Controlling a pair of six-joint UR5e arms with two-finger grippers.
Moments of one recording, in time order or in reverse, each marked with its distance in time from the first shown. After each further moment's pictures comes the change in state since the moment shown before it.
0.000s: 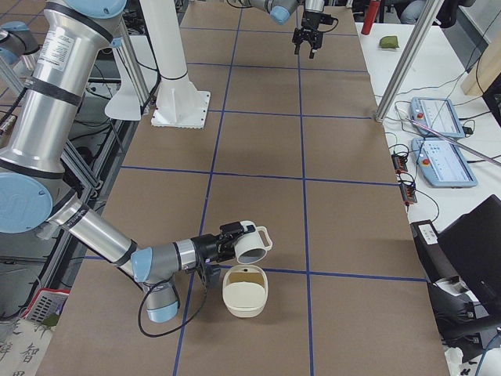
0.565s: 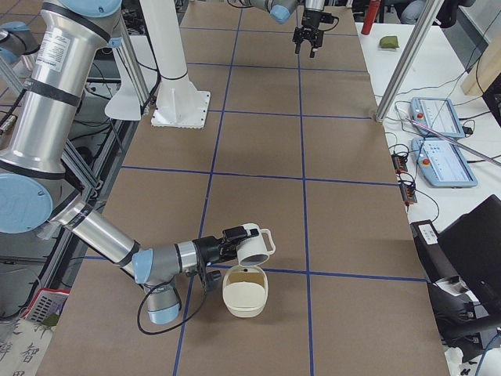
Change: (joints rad) left arm -0.012 -0.011 -0.002 0.000 0.002 0.001; right arm 0.074 0.040 -0.005 0.010 0.001 0.304
